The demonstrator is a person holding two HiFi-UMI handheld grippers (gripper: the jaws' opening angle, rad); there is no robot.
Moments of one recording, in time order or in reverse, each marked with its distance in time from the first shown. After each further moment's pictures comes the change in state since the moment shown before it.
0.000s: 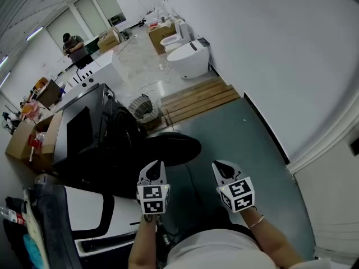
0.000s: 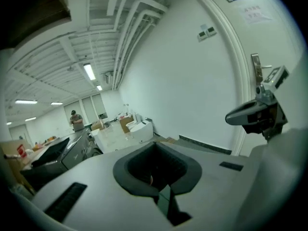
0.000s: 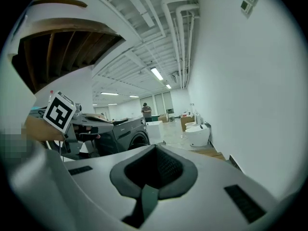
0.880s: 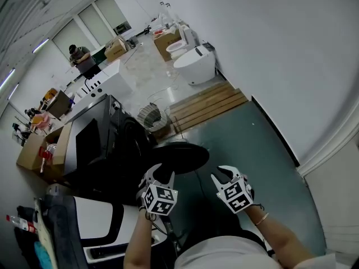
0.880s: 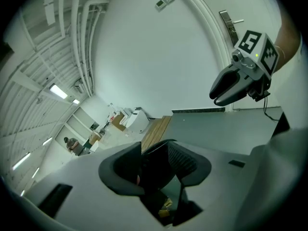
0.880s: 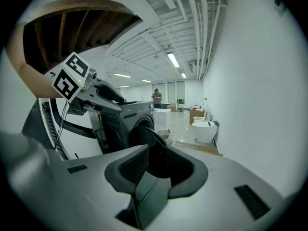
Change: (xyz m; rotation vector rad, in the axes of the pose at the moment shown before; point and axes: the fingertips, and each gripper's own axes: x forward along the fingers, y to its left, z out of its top) left arm 0.033 -0.016 0.002 0.459 0.213 -0.068; right arm 0.029 -0.014 -0.031 -0.191 0.176 0.094
